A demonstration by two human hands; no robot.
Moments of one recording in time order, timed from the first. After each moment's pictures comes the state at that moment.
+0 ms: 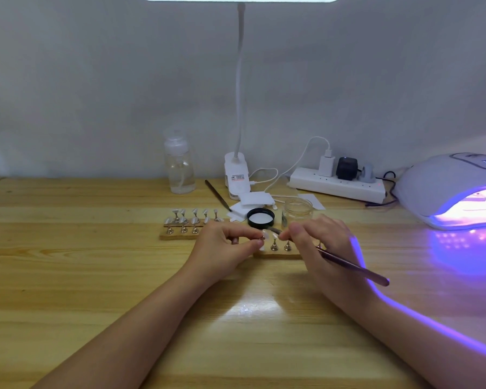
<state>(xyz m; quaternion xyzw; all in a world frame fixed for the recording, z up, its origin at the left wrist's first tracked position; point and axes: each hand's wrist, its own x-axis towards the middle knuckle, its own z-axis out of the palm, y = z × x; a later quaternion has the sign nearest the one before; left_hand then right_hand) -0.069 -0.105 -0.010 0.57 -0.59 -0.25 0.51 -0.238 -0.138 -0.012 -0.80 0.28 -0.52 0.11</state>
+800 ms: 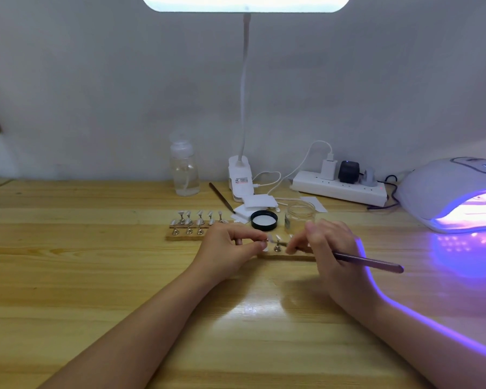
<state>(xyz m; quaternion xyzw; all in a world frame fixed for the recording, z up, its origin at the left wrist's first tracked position) -0.070 -0.104 -0.010 0.57 -0.60 -0.25 0.50 -0.241 -0.137 -0.015 -0.79 0.27 -0.53 0.17</state>
